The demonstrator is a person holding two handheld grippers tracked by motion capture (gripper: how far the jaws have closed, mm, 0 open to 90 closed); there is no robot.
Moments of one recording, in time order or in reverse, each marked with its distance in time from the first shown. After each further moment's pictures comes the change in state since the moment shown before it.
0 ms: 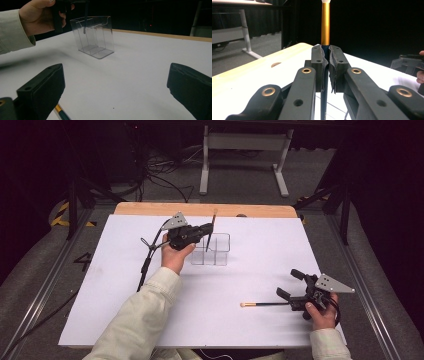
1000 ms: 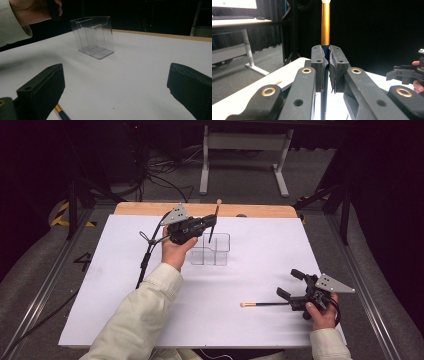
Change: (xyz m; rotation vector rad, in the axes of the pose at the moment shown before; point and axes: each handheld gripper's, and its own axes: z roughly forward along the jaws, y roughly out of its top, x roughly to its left) left arm -0.013 0.031 -0.004 -0.067 -0.003 0.076; right arm 0.000 0.000 0.000 -0.002 0.003 0.005
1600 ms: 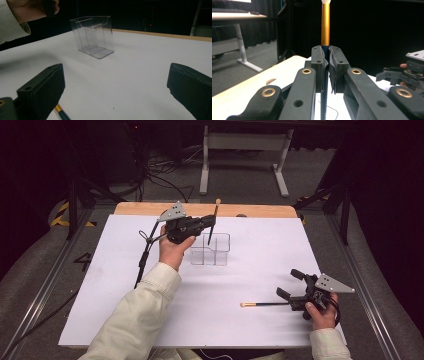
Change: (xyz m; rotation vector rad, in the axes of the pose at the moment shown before) left arm -0.003 0.012 -0.006 0.015 -0.030 -0.028; right arm 0.000 0.000 0.000 0.003 -0.002 -0.003
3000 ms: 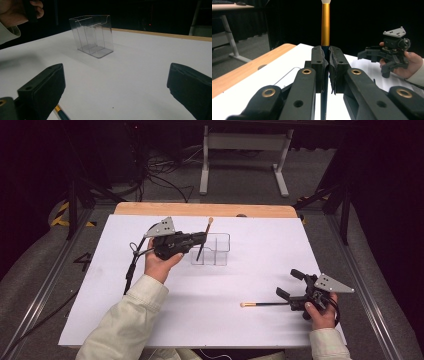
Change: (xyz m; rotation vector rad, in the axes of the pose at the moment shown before) left arm -0.023 -0.011 -0.038 0.094 -0.068 0.040; right arm 0.001 0.000 0.001 0.006 -0.006 -0.006
